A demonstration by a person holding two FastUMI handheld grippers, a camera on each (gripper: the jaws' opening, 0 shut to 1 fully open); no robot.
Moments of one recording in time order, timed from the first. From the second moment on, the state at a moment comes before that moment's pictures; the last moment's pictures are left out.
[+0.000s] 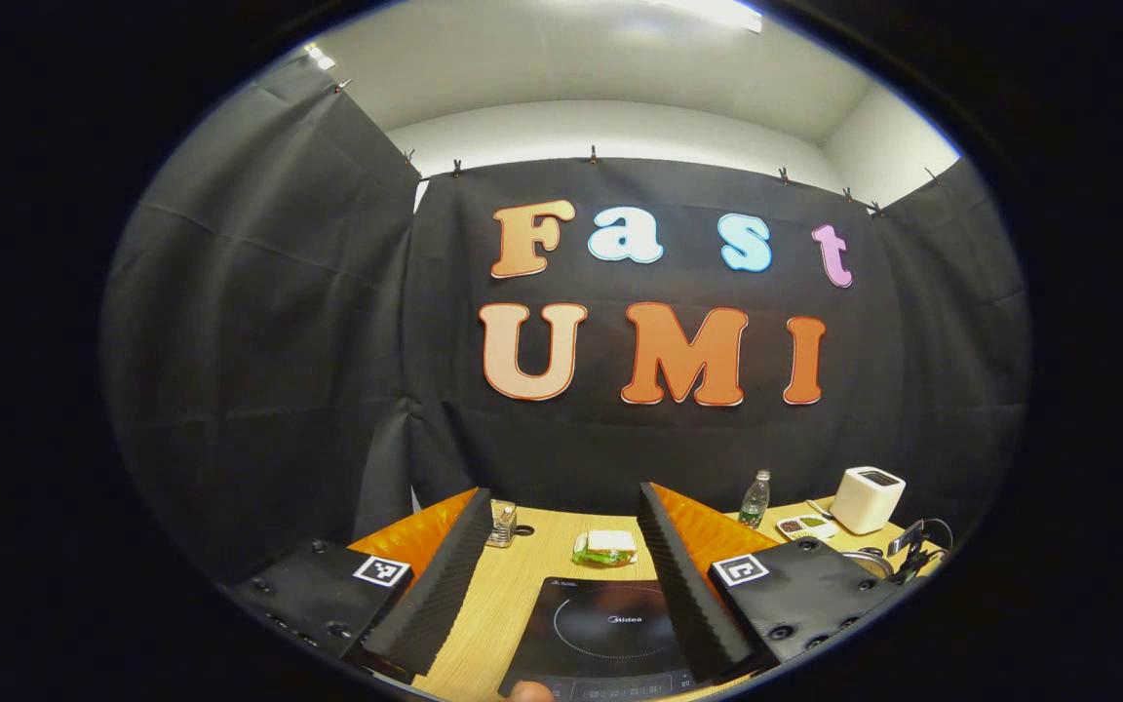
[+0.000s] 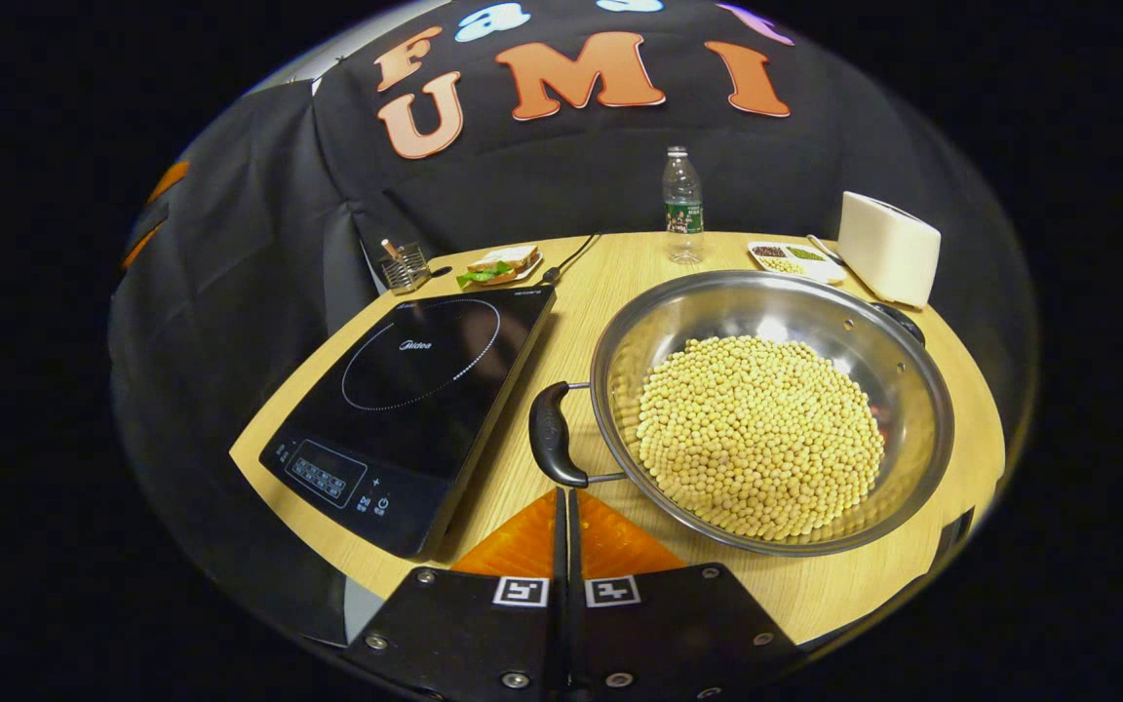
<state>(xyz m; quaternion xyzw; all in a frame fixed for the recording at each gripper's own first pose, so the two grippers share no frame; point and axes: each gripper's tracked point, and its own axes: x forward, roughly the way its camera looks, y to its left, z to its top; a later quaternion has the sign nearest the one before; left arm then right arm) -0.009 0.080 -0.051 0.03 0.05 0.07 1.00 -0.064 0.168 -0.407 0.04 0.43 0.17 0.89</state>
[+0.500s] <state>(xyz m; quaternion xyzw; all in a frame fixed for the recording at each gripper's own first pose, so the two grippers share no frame) -0.008 0.081 -0.051 0.03 0.05 0.07 1.00 -0.049 0.170 -0.403 0.02 0.41 0.16 0.90</state>
